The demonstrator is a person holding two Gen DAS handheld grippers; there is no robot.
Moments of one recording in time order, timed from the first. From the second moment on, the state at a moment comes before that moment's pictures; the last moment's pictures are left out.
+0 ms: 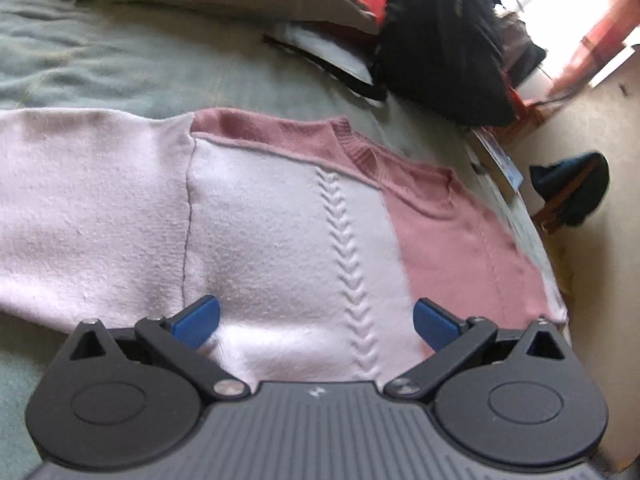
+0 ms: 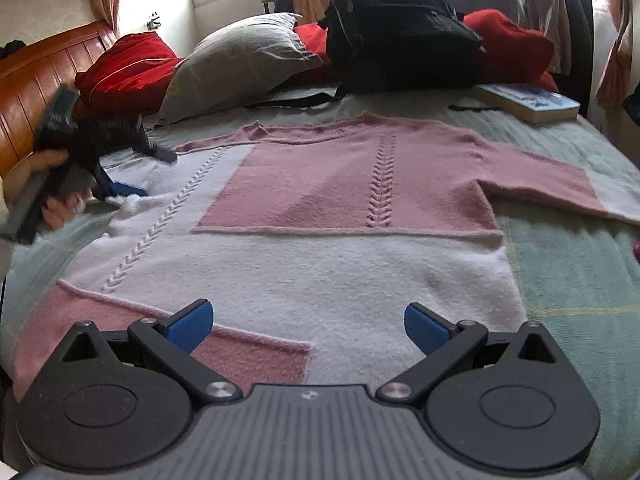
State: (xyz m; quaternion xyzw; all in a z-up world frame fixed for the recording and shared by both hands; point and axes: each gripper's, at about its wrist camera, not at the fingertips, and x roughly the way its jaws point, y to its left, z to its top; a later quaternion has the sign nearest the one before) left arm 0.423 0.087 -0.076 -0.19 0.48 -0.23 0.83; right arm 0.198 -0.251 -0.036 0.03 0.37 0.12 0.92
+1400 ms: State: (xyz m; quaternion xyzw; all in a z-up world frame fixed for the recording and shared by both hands) left arm 0.413 0.244 -0.068 -0.19 0.44 -0.08 0.87; right arm 0.200 -0.191 -0.022 -0.05 0.37 0.10 0.92
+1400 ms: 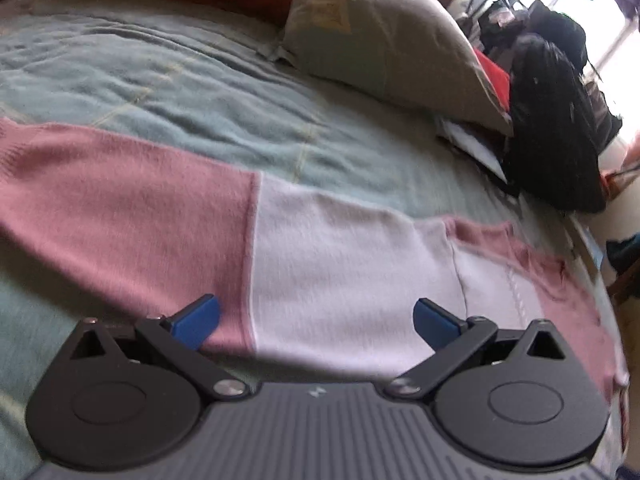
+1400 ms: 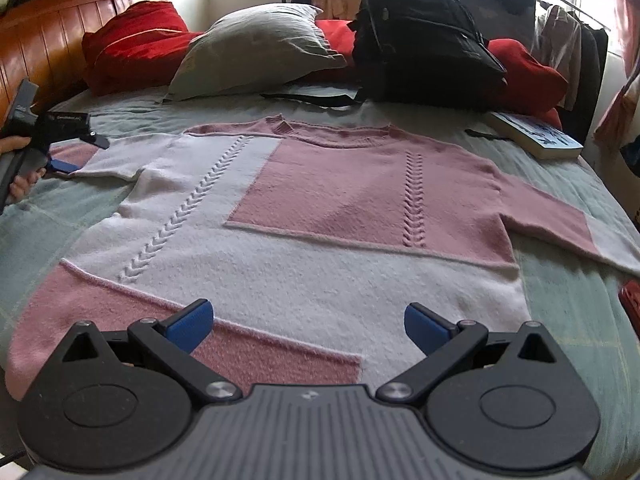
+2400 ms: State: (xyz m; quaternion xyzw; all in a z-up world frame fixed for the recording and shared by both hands) left arm 0.466 0.416 -0.069 -0.27 0.36 0.09 0.89; right arm 0.244 -0.196 -0.034 -0.02 0.42 0.08 0.91
